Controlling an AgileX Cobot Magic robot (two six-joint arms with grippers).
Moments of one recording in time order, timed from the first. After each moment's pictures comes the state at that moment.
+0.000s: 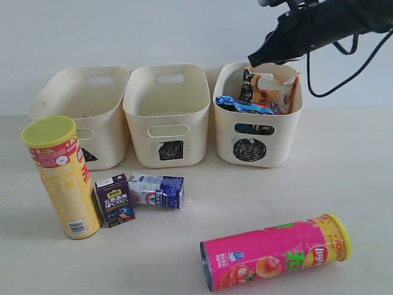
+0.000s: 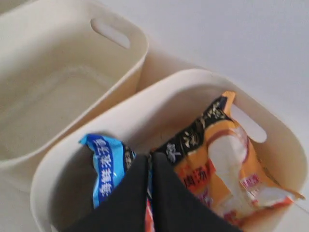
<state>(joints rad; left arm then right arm) -0.02 0.00 0.00 -0.03 0.29 0.00 0.20 1.95 -1.69 0.65 0.53 -0.97</state>
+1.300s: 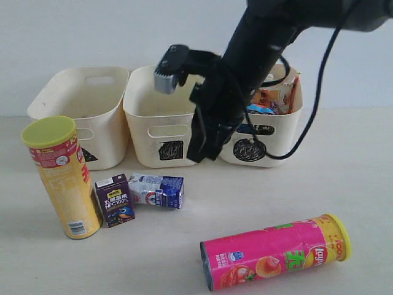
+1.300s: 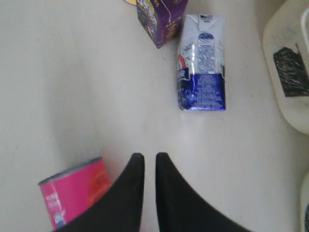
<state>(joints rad) -0.02 0.00 0.00 -0.03 0.29 0.00 0.56 1.92 -1.69 0.40 1.15 -1.01</state>
